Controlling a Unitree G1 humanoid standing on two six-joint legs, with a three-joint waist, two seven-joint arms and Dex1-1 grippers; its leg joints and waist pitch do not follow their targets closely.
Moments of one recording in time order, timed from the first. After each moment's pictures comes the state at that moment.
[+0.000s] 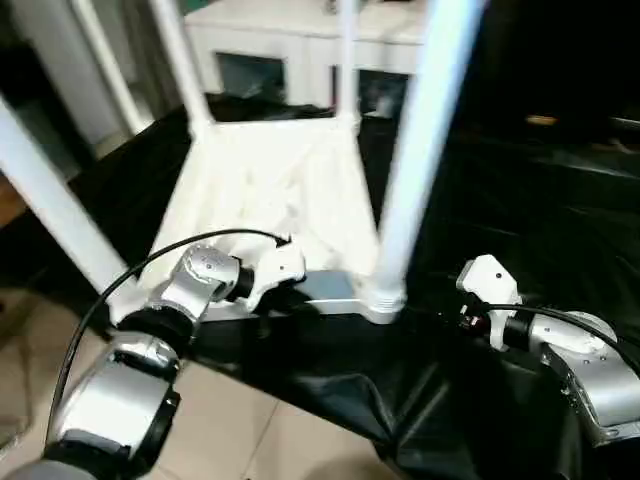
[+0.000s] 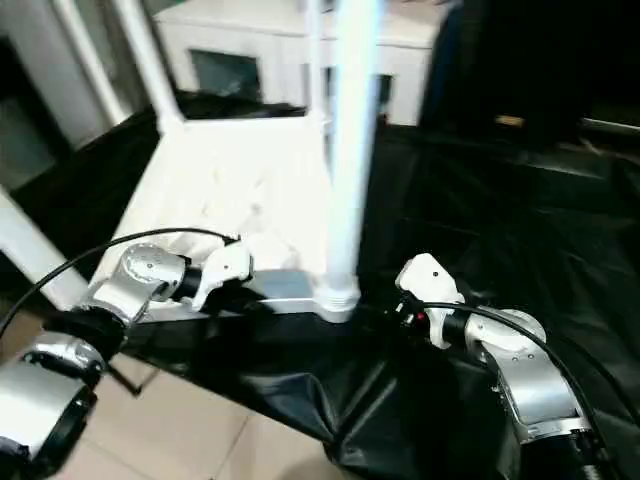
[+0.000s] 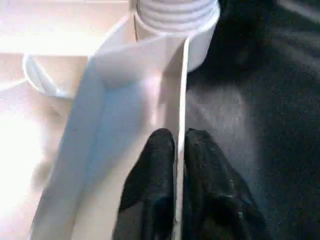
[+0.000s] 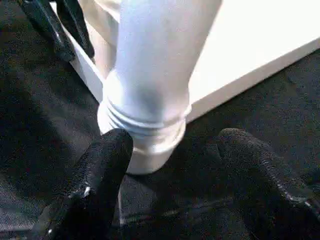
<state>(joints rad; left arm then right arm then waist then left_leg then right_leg) -0.78 0.28 -0.23 1.04 0.08 -0.24 -1.26 -0.19 -0.52 0.09 0.12 0.10 0.13 0.85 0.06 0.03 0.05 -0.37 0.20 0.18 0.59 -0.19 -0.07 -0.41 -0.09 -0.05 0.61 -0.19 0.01</state>
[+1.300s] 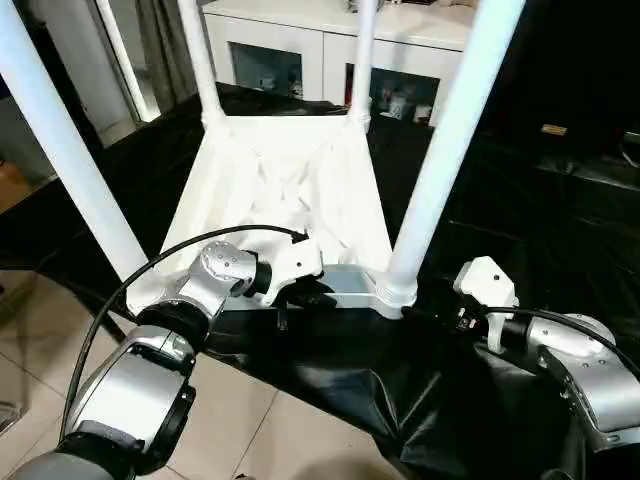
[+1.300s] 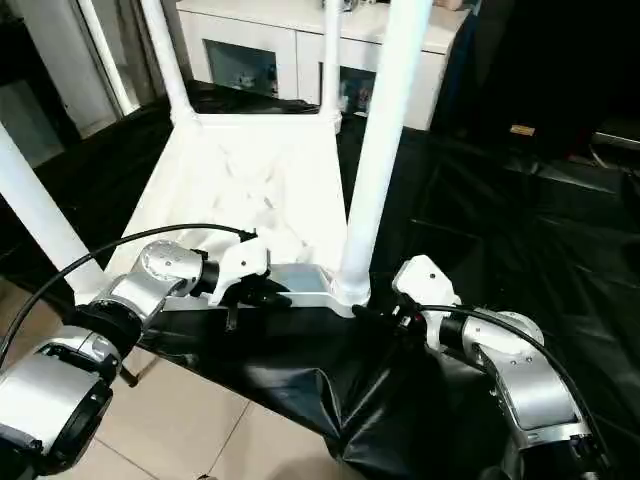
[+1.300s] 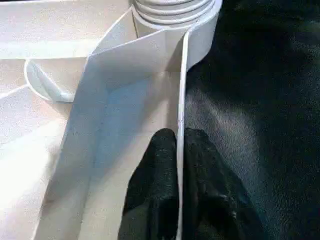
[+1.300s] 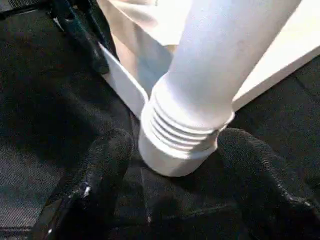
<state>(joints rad) -0.86 0.23 -0.28 1.16 0.16 -0.28 -1.14 -0.16 -0.52 0.09 0.08 0.11 0.15 0.85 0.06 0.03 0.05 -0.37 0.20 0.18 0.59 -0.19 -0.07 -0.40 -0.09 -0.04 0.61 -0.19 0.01</state>
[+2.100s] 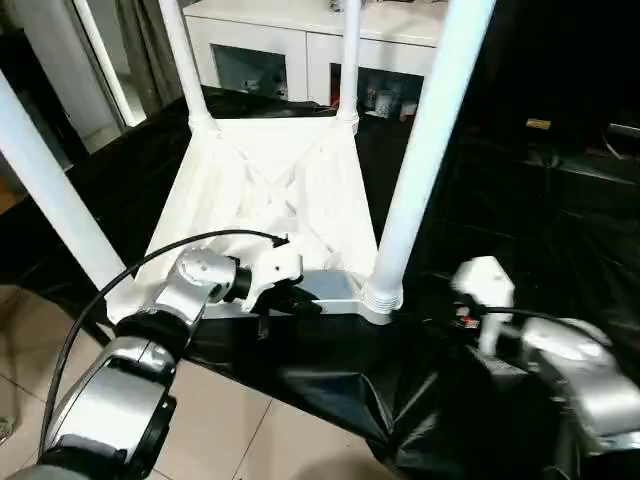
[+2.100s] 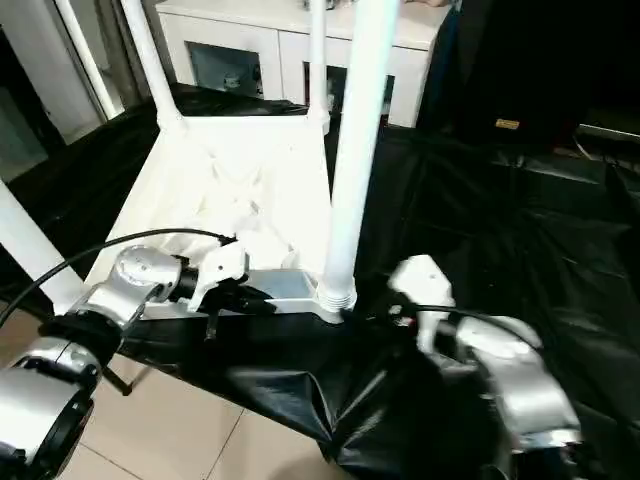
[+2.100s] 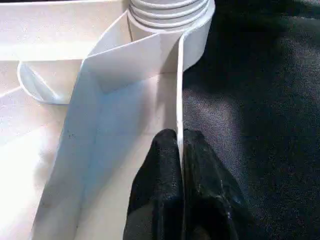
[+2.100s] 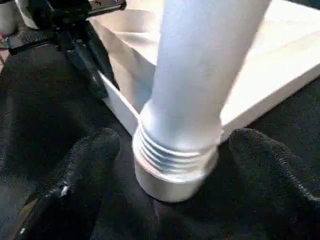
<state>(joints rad) -0.77 0.30 -0.24 1.05 0.12 -0.30 -1.26 -0.17 -0.45 0.11 0.09 0.18 0.15 0.86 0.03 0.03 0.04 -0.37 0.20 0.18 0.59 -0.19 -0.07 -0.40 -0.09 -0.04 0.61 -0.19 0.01</state>
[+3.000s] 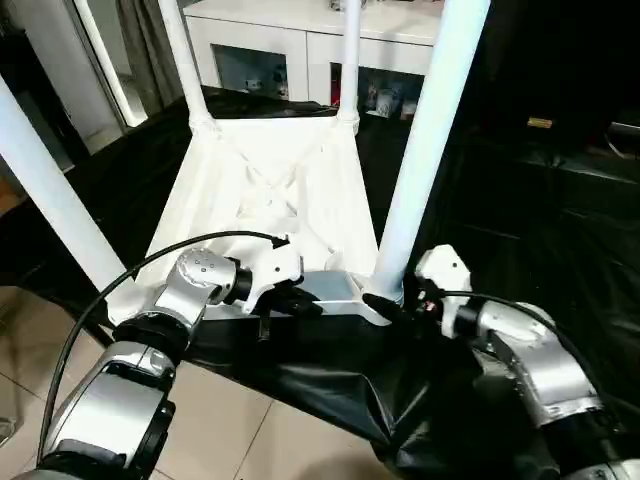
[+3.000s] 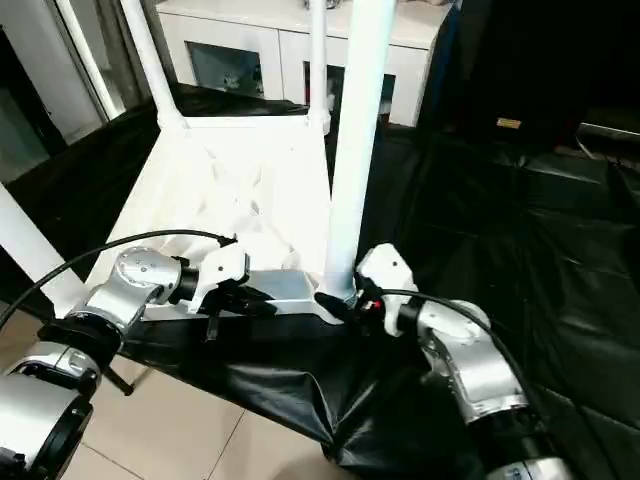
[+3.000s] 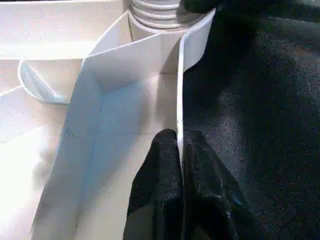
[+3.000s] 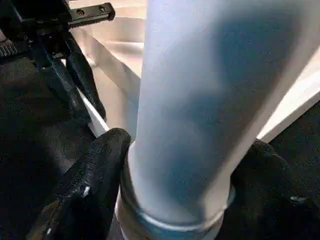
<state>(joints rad) -0.76 0.29 -0.24 1.02 0.12 -0.26 -1.26 -0.31 -0.35 0.16 0.29 0.12 0.06 0.81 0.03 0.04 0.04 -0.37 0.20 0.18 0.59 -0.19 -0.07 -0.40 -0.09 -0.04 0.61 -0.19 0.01</state>
